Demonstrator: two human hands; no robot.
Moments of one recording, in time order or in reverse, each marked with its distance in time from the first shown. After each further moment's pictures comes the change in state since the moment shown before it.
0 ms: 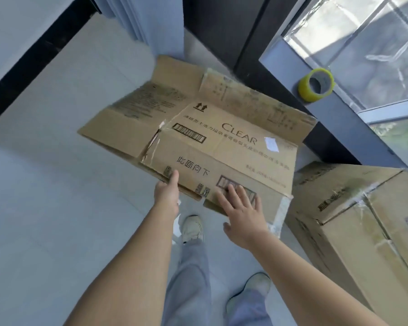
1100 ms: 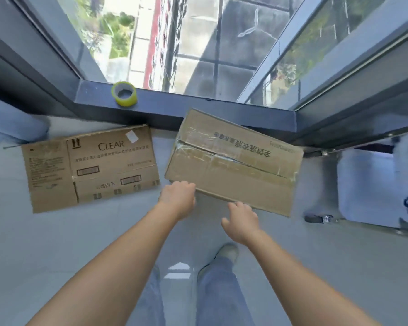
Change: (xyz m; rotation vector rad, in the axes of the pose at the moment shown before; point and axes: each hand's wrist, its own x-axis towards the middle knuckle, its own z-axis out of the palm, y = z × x) left_hand -0.280 -0.226 0.213 2.265 -0.383 1.392; right_hand -0.312 0.196 0.140 0.713 0.168 0.668
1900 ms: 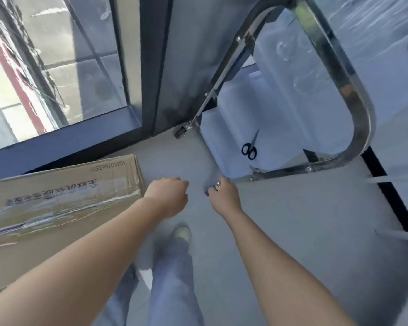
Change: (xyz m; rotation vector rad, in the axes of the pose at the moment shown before) left_hand 0.120 0.441 -0.061 0.290 -0.091 0.572; right_hand -0.012 0.413 -0.058 0.924 0.370 0.633
